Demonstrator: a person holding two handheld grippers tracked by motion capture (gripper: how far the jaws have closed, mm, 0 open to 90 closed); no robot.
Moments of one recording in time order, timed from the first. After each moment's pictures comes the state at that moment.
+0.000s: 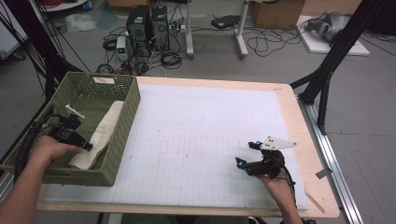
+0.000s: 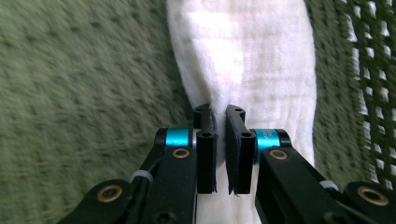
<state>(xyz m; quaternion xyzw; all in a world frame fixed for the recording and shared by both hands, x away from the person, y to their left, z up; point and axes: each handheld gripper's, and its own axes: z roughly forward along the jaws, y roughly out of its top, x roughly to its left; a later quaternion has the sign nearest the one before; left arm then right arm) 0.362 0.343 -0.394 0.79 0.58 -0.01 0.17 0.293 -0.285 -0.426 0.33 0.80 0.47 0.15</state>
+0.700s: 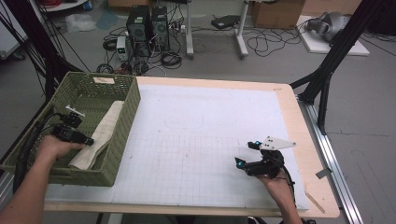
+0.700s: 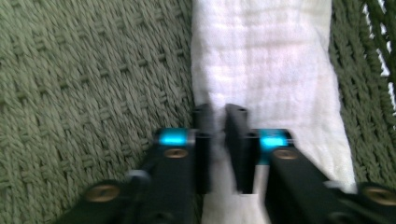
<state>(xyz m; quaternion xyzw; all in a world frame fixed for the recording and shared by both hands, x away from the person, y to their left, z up) 0.371 0.349 -0.404 0.78 0.59 0.05 0.20 0.293 -0.283 -0.426 0.33 0.80 0.47 0.15</state>
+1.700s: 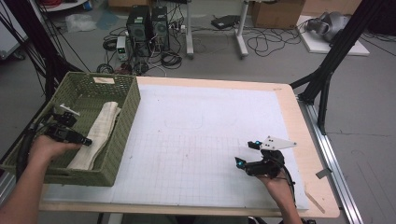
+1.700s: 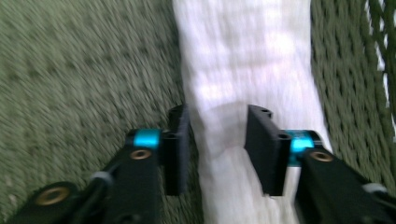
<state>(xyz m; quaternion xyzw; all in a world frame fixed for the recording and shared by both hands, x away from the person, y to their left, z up) 0.363 0.352 -0.390 0.77 0.60 0.08 0.20 0.293 -0.283 -0.424 0.33 0.80 0.48 0.15</state>
